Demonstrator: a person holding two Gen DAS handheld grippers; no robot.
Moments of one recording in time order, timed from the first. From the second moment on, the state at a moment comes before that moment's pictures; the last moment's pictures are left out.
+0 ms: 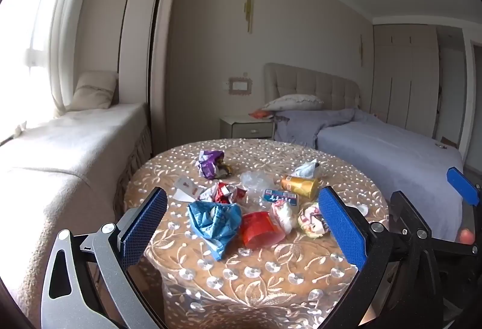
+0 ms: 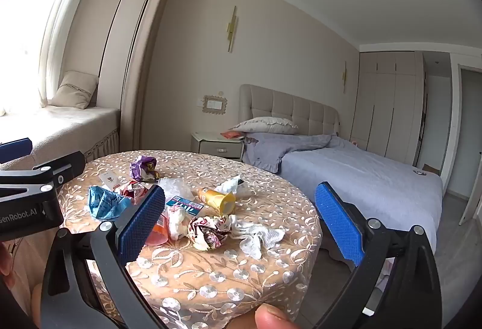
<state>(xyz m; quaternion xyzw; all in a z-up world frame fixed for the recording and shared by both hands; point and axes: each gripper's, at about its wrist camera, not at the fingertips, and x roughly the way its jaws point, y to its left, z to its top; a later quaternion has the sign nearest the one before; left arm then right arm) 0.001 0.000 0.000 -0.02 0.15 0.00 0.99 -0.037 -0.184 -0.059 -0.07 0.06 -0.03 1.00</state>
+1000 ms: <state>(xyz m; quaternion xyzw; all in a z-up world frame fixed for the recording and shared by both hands) 0.003 -0.004 -0.005 -0.01 0.15 0.00 0.99 -0.032 -0.191 -0.066 -0.06 0.07 -0.03 1.00</state>
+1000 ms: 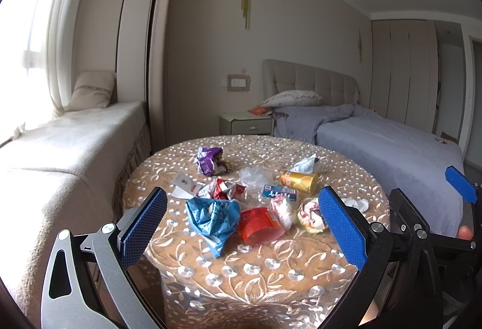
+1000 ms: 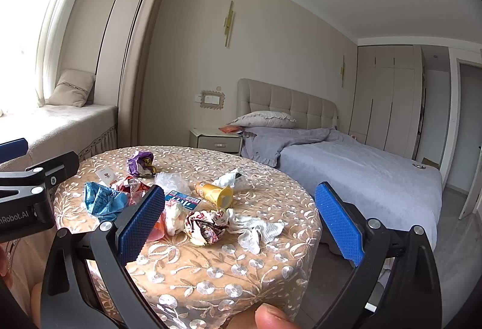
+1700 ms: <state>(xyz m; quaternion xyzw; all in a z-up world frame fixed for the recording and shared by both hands) 0.062 0.006 -0.050 0.01 0.19 0.01 0.98 0.045 -0.195 -0.100 -0.09 0.12 0.01 0.99</state>
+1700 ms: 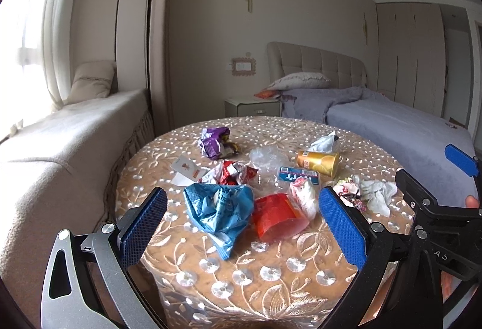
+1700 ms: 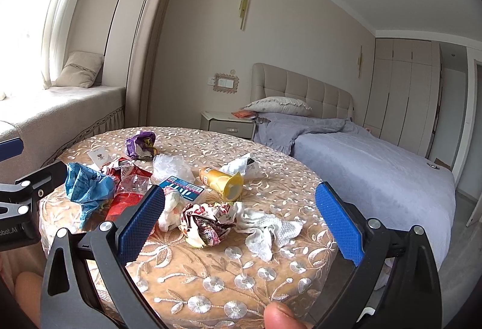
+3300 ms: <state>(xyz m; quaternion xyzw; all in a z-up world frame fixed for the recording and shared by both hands) 0.112 -0.006 -0.046 0.00 0.23 -0.02 0.97 0.093 -0.243 -0.071 -0.04 0.18 0.10 0.98</state>
